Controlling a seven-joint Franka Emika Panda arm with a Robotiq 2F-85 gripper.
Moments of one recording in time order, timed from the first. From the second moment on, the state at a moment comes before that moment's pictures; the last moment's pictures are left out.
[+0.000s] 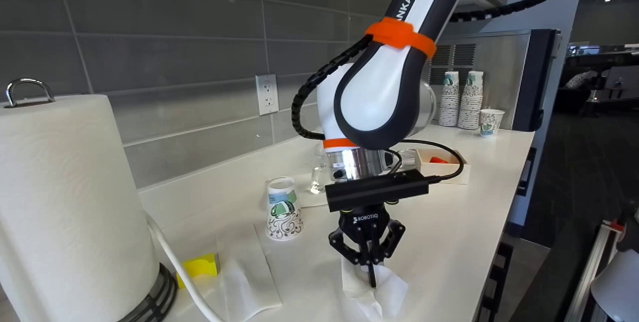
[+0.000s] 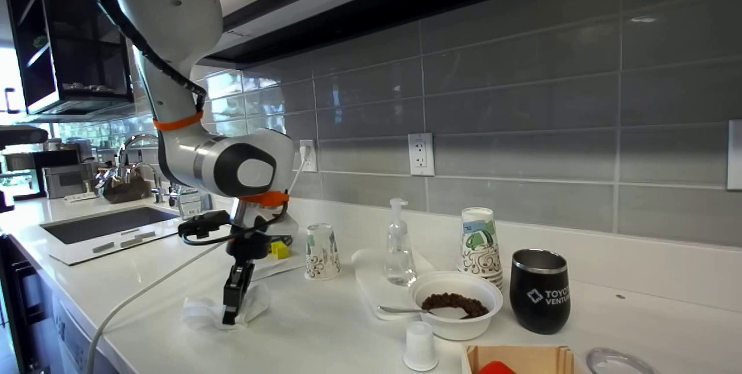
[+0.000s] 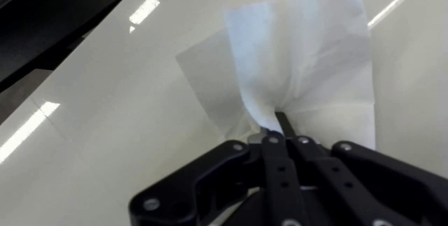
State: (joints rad) arm 0.31 0.24 0.31 -2.52 0.28 2.51 0.92
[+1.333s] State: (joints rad) arm 0.22 0.18 0.05 -2.56 0.10 2.47 1.13
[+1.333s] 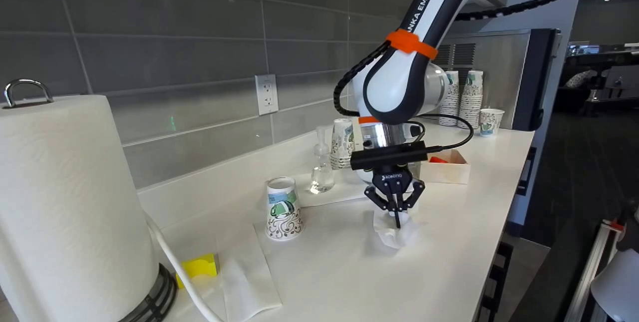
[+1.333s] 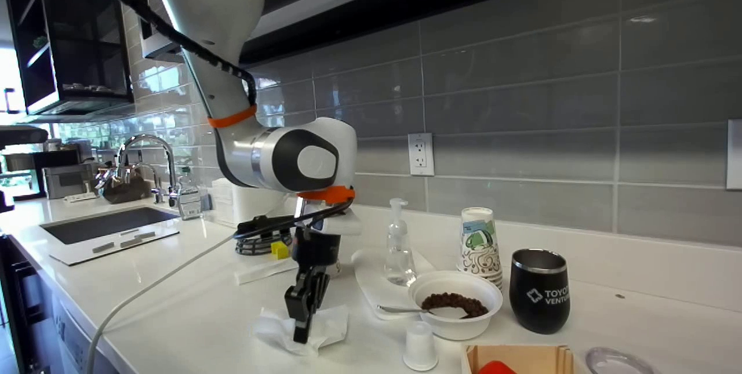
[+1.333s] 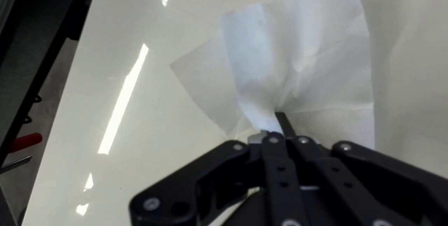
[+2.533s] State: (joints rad) arm 0.19 0.20 0.04 -2.57 0.12 2.61 1.17
